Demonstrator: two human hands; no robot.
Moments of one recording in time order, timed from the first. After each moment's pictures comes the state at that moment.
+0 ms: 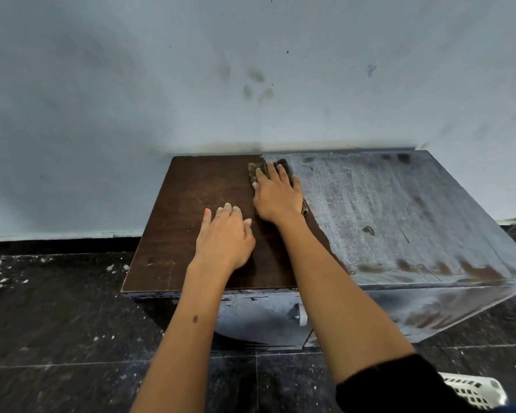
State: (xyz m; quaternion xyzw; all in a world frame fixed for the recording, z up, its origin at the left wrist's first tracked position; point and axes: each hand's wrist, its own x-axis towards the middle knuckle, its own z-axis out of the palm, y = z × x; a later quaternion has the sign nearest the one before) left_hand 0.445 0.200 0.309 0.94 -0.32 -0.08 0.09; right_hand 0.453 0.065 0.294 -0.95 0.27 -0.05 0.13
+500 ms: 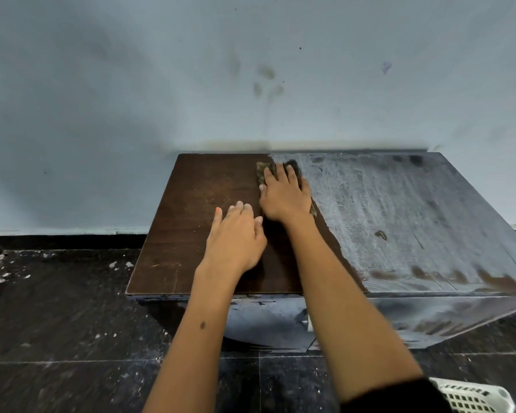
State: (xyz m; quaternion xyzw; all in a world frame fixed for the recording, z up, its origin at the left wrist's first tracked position) left_hand 0.445 0.198 0.308 0.93 -0.34 -0.08 0.15; right_hand 0.459 0.064 0.293 -0.95 0.28 -0.03 0.14
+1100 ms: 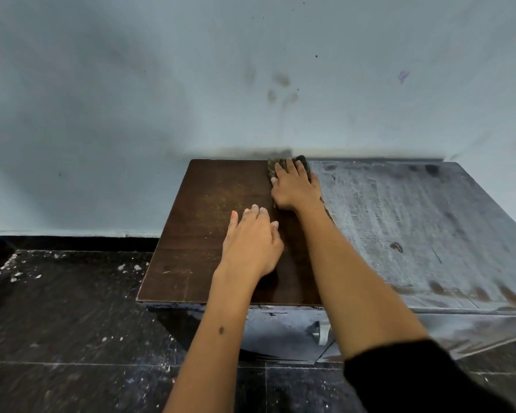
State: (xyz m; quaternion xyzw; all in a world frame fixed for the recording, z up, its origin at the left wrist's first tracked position) left_hand 0.447 0.192 0.310 0.92 -0.34 -0.08 0.16; right_hand 0.489 0.040 0.301 -0.95 0.27 -0.01 0.15
